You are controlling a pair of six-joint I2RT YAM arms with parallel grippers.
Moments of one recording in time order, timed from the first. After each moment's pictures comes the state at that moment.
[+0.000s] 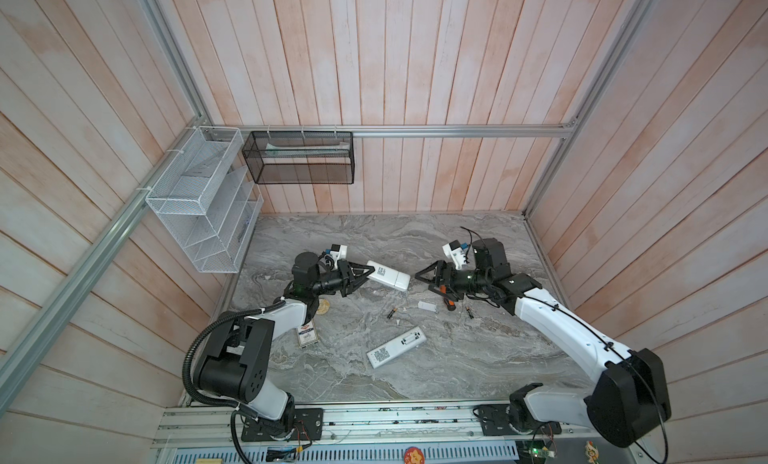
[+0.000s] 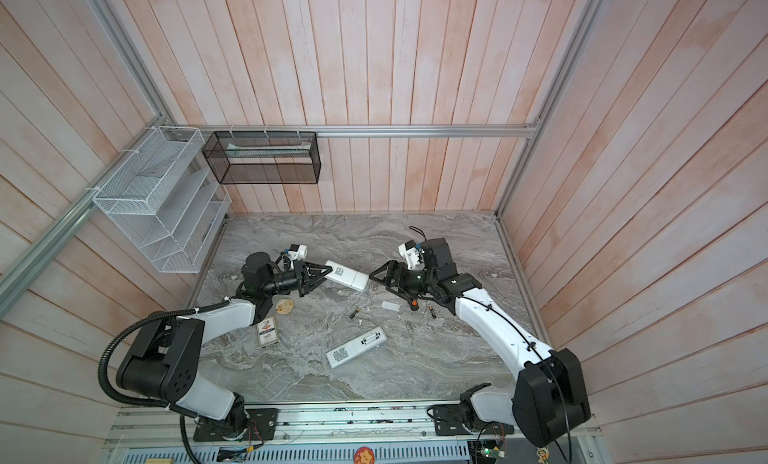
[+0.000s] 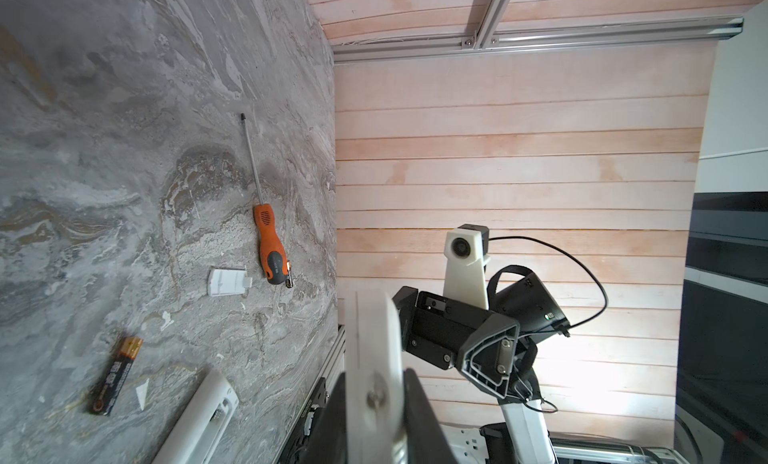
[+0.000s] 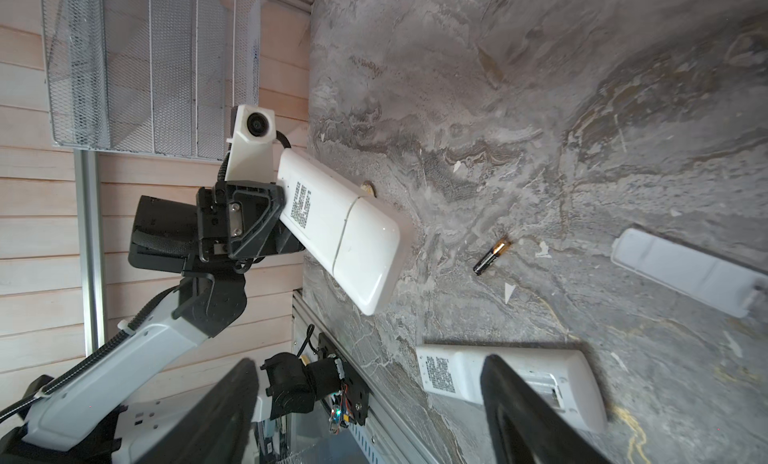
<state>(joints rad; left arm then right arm) -0.24 1.56 0.69 0.71 0.98 -1.35 0.43 1.32 0.96 -0.31 -0.71 0.84</state>
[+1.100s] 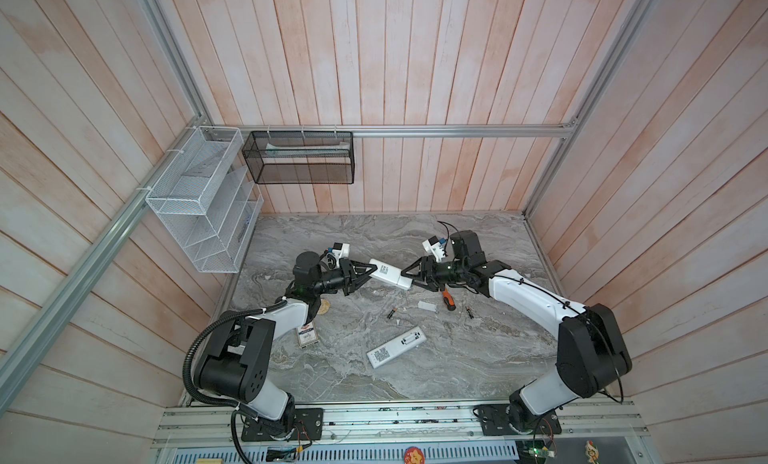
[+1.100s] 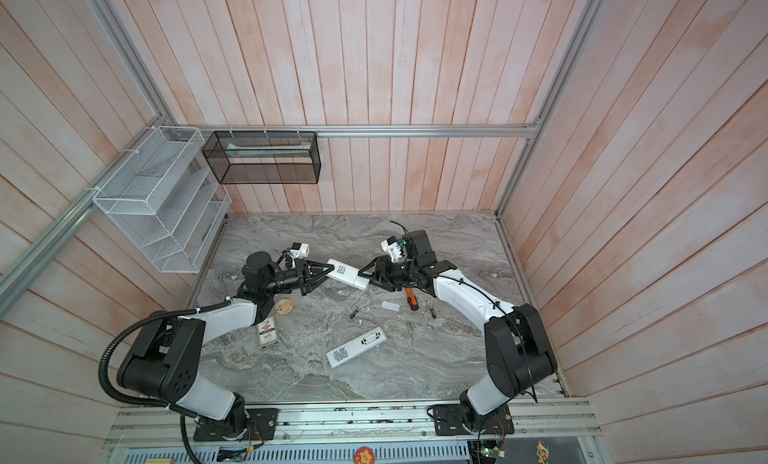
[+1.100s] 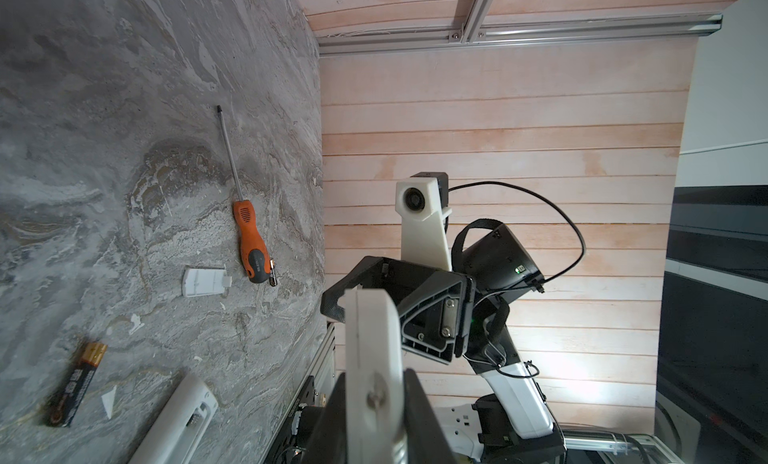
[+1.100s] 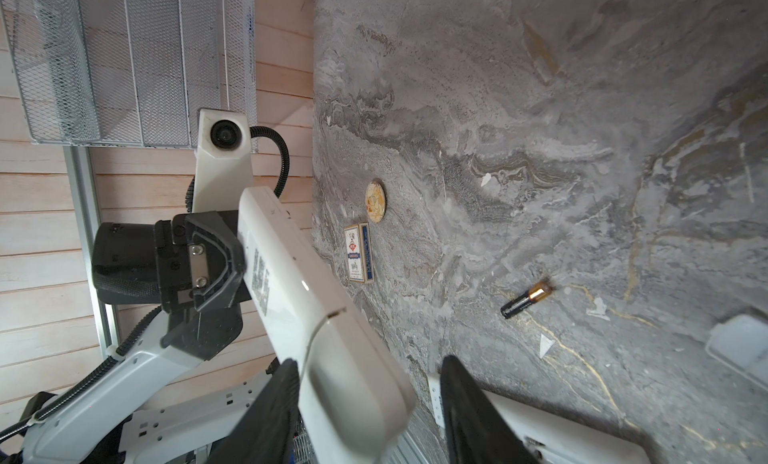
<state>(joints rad) -0.25 1.57 0.70 0.76 0.99 -1.39 0.47 1.57 1.08 -0.21 -0.78 0.85</state>
